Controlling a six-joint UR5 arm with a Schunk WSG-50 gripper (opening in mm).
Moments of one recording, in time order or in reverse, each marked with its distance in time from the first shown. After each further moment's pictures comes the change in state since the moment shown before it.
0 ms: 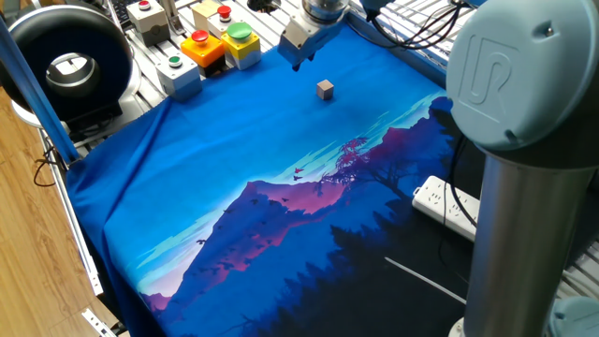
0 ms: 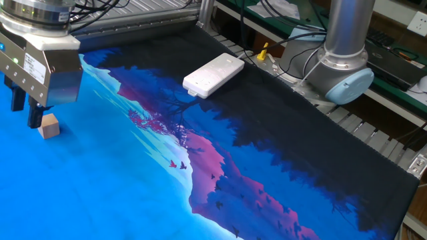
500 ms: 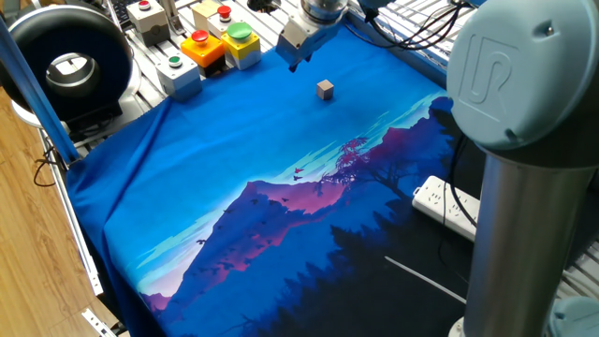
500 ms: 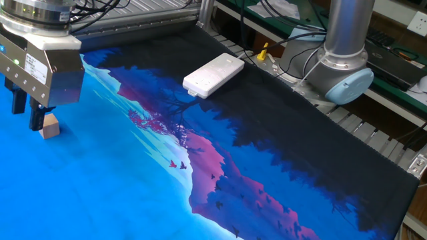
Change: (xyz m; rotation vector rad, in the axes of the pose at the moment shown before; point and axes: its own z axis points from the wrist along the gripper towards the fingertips) arm 0.000 0.006 0.000 -0.025 -0.001 -0.005
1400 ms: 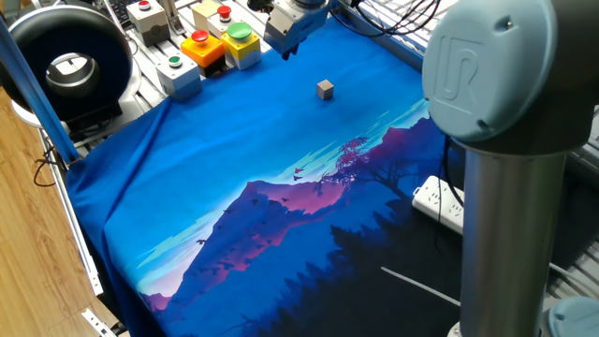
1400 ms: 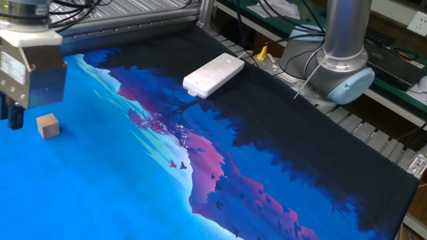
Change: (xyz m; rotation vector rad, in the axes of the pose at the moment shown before) arm -0.032 0.004 -0.007 -0.006 0.052 -0.016
